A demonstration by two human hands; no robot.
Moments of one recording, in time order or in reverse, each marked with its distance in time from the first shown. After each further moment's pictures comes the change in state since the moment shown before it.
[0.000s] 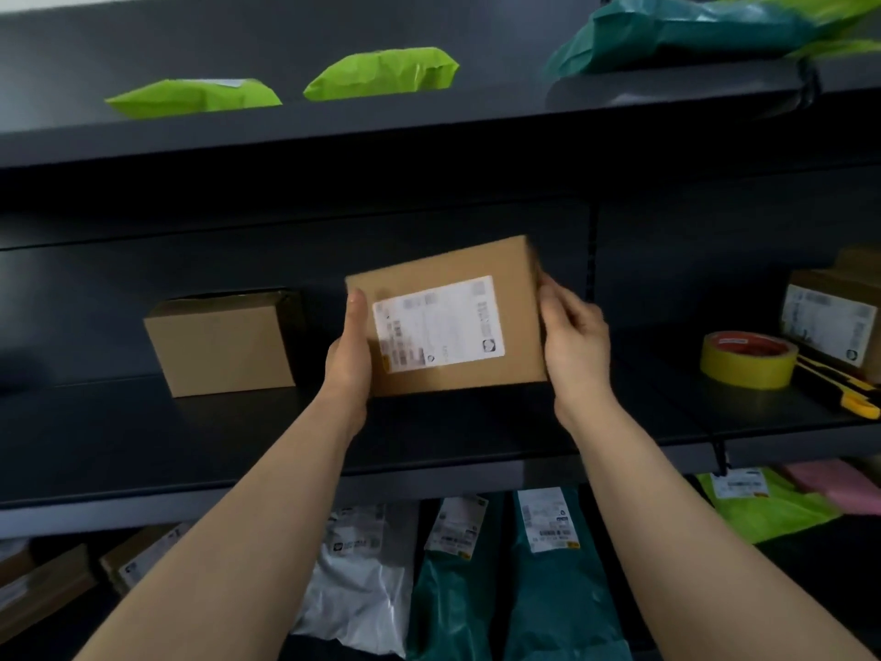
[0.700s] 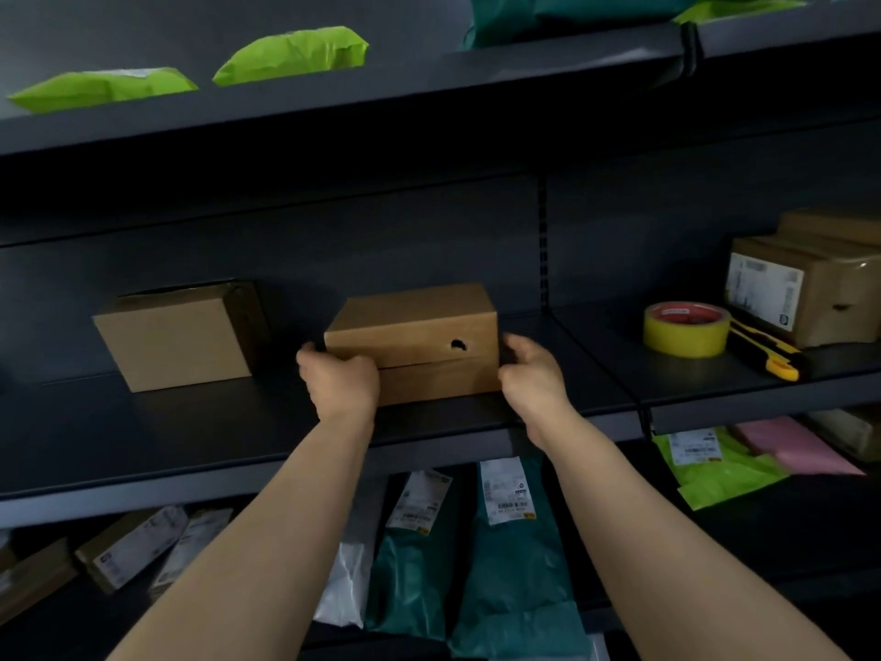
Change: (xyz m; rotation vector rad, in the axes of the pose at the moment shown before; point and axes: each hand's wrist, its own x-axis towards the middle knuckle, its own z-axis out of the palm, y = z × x) left_hand -0.023 -0.037 0.062 0.241 0.431 0.035; right_hand -0.002 0.046 -0.053 -0.216 -0.215 0.269
